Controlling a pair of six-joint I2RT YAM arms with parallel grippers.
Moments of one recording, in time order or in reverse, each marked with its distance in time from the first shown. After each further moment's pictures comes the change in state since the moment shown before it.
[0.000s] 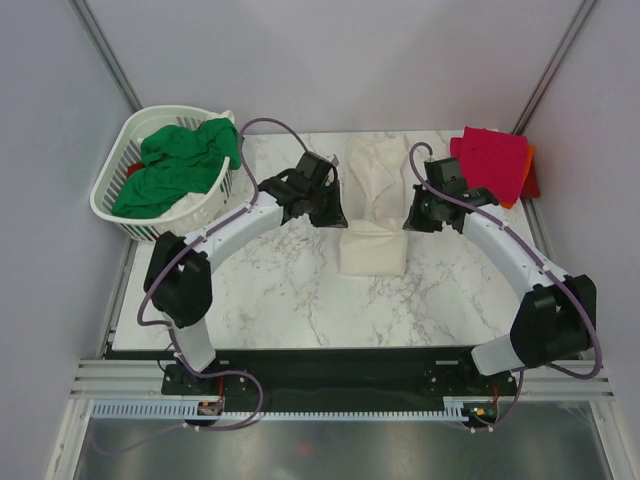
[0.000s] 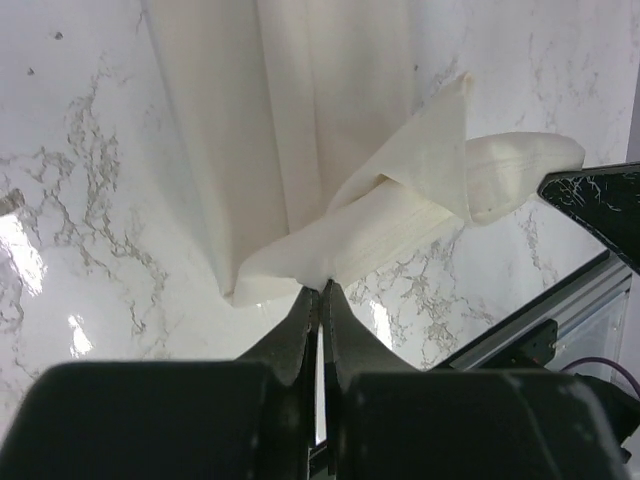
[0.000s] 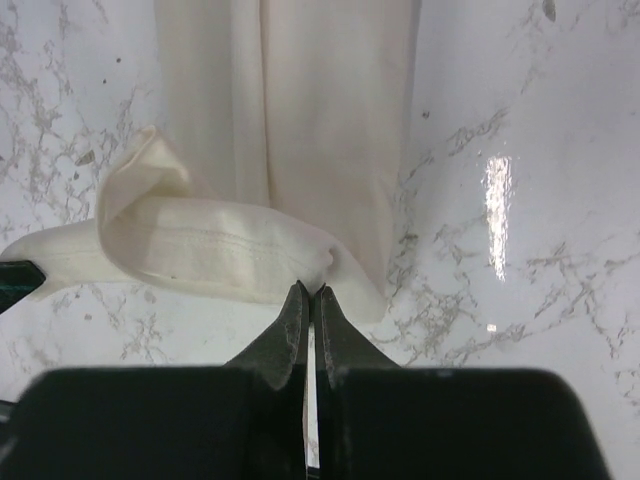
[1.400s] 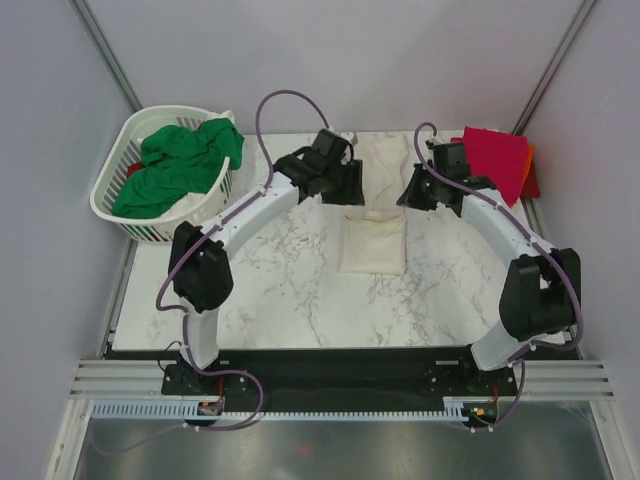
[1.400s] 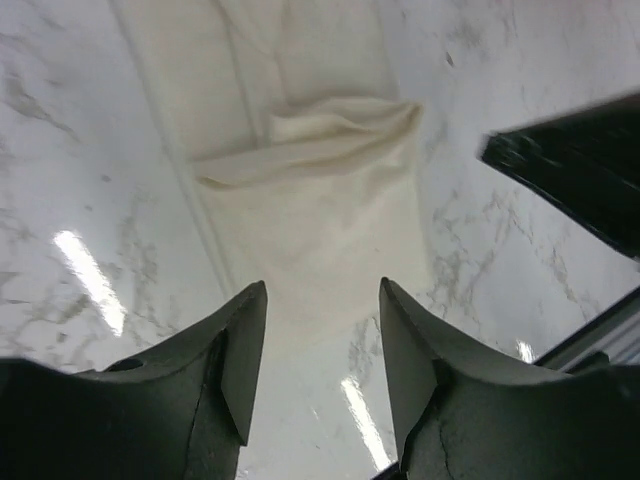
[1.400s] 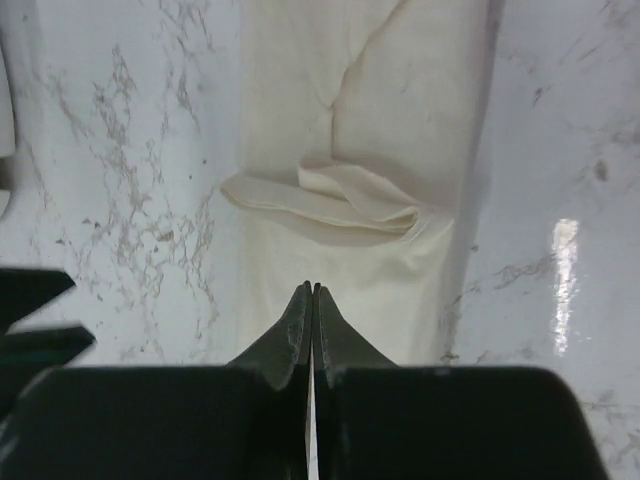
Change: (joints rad) left arm 0.023 0.208 0.384 -0.134 -0.069 0.172; right arm -0.094 0.161 0.115 0.204 -0.135 -0.016
